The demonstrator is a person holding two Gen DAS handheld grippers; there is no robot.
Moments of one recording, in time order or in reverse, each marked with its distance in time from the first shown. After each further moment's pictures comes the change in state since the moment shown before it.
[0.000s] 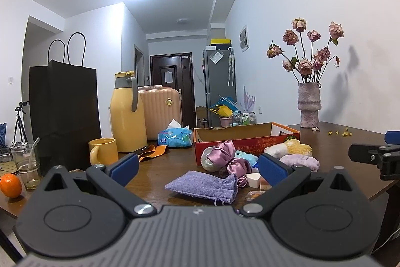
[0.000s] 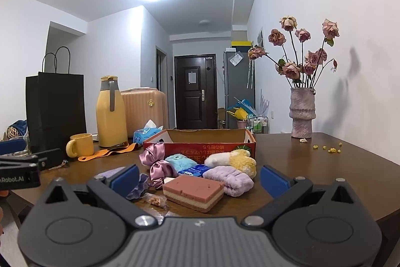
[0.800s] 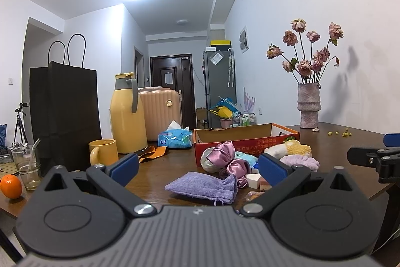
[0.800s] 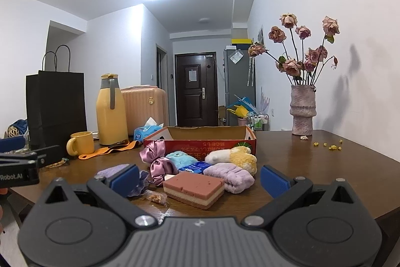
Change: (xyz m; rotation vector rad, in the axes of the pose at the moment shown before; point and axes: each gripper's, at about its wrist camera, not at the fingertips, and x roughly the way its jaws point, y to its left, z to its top) left arm -0.002 -0.001 -0.001 -0.002 -0.006 0.002; right arm 0.002 0.000 -0.002 0.004 0.007 0.004
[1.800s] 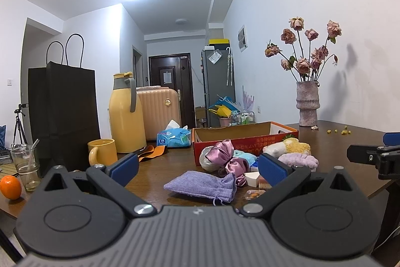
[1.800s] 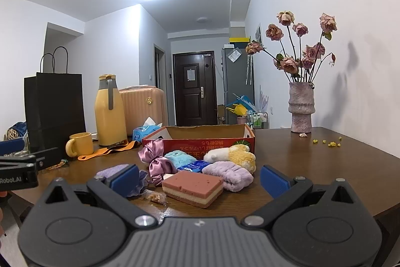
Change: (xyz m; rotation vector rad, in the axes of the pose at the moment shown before) left arm 0.001 -0.001 -0.001 0.005 0.004 -0.006; right arm 0.000 -0.003 -0.002 0.018 0.004 -0.001
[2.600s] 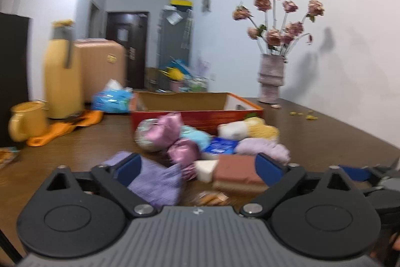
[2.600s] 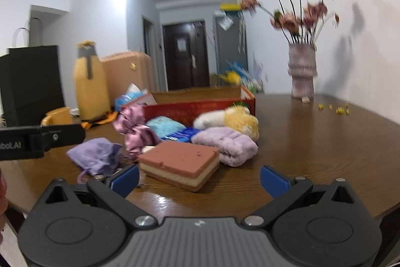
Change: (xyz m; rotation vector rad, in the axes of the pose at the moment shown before) left arm 0.133 -0.022 0.002 -0.092 0.208 -0.288; right arm 0.110 -0.019 -0.020 0.081 0.209 -0.045
